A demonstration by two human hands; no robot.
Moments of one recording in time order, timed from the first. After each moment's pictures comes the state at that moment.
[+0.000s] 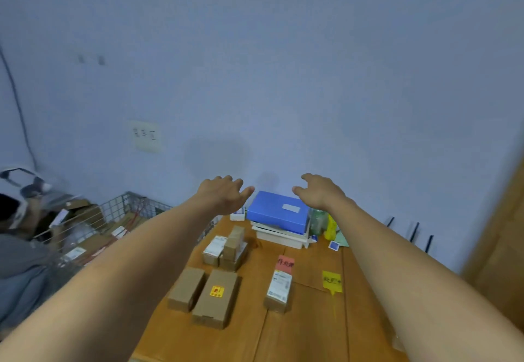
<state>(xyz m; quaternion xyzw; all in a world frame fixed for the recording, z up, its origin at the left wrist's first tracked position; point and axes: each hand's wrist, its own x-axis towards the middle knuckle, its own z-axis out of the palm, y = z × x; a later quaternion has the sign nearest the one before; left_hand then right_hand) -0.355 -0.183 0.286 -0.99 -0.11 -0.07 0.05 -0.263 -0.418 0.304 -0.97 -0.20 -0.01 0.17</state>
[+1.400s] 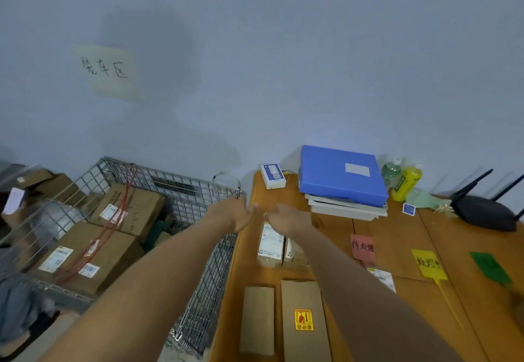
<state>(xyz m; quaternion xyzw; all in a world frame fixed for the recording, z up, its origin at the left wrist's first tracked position) -0.105 0.164 0.041 -0.98 -0.07 0.14 -0.12 -0.087 -0.001 0.053 -0.92 -0.08 0.23 0.30</state>
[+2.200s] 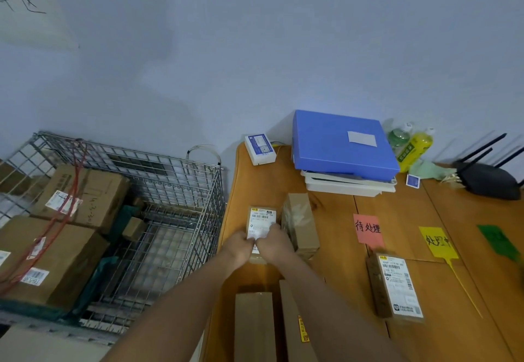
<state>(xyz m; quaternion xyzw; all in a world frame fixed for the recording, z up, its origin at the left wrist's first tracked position) -0.075 0.134 -0.149 -0.83 -0.20 0.24 -0.47 -0.054 0.025 -0.129 -0.90 0.12 0.27 0.33</state>
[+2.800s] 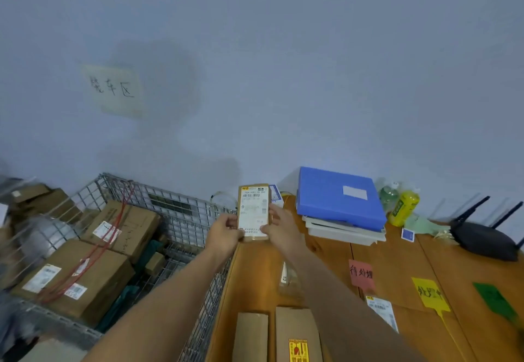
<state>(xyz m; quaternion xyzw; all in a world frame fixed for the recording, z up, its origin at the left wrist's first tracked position) -0.123 0.157 0.017 -0.76 -0.23 -0.05 -0.61 -0.082 0.006 0.041 -0.81 -0.05 0.11 0.57</state>
